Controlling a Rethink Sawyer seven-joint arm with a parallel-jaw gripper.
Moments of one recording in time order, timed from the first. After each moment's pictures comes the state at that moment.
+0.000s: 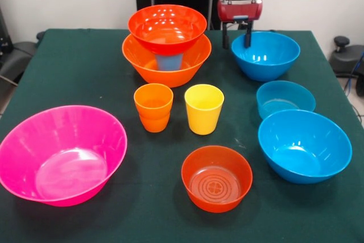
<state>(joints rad) -0.01 -0.41 -0.10 2.22 -0.29 -0.58 1.96</state>
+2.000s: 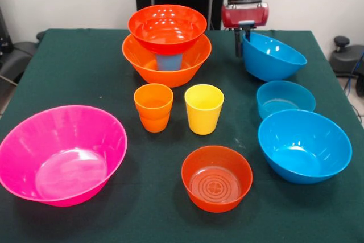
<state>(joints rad) -0.01 -0.46 -0.10 2.17 -0.30 -0.63 1.97</state>
